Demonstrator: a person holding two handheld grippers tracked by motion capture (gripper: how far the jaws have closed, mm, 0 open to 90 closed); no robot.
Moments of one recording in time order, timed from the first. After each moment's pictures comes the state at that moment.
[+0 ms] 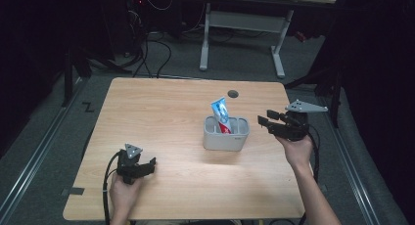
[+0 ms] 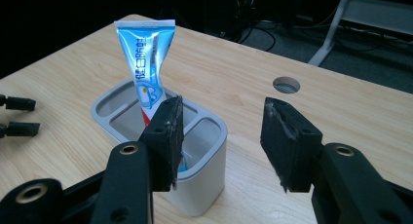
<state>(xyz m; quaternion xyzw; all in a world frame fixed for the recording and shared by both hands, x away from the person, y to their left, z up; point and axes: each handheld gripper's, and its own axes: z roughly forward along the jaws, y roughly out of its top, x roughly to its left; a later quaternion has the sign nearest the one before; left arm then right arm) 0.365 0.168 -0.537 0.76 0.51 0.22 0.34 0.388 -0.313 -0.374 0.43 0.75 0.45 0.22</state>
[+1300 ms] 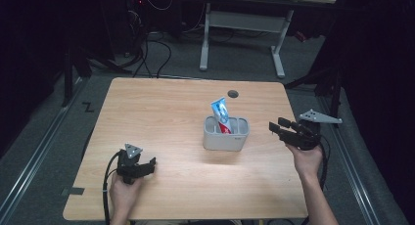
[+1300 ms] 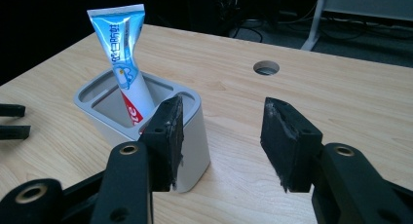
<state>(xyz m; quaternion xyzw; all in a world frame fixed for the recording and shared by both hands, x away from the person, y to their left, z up) 0.365 0.168 -0.537 0.76 0.52 0.22 0.34 0.367 -0.344 -0.392 0.47 0.72 0.46 0.22</state>
